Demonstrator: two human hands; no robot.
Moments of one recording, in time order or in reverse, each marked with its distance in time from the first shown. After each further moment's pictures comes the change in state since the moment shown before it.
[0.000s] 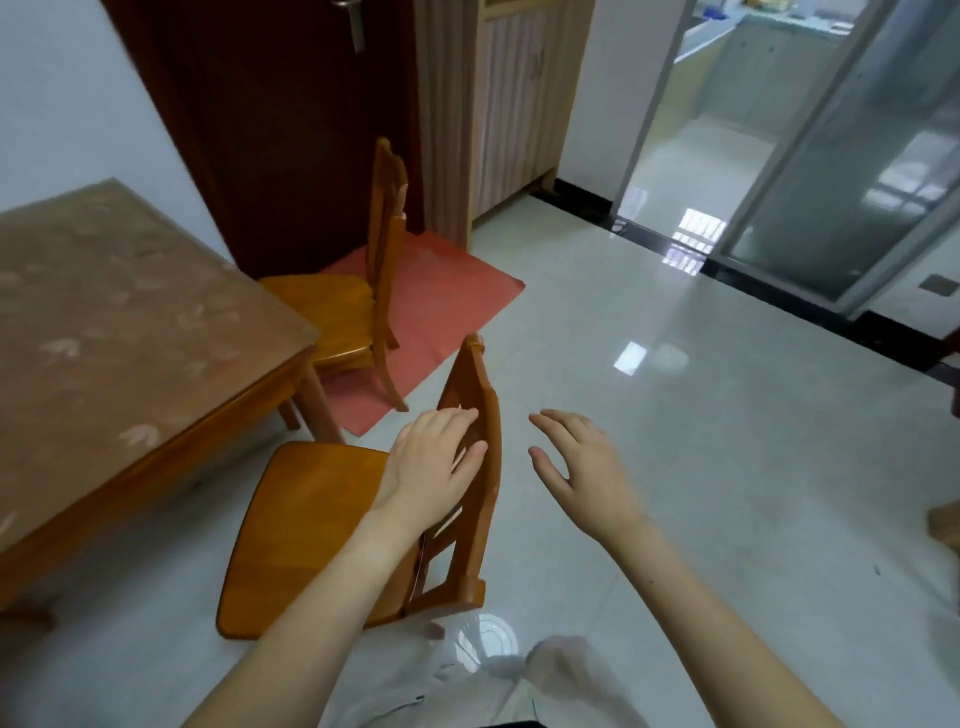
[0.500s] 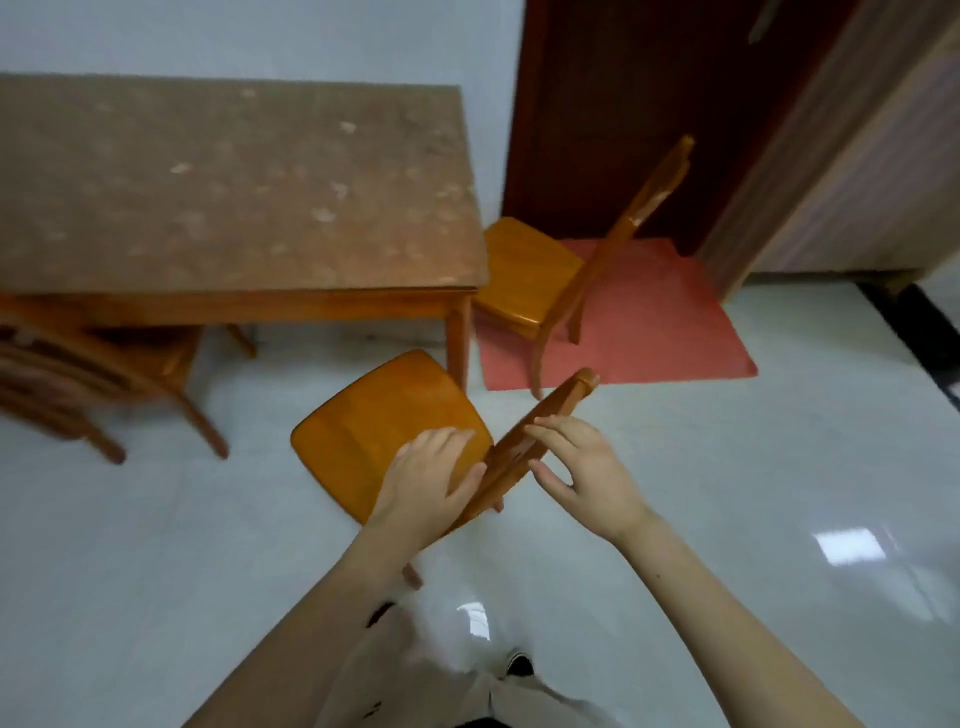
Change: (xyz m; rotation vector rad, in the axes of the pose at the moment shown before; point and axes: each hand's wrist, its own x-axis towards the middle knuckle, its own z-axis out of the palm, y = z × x) left_hand 0.011 0.059 0.064 0.057 0.157 -0.800; right_hand 0.164 0.086 0.044 0.217 -0.401 -0.900
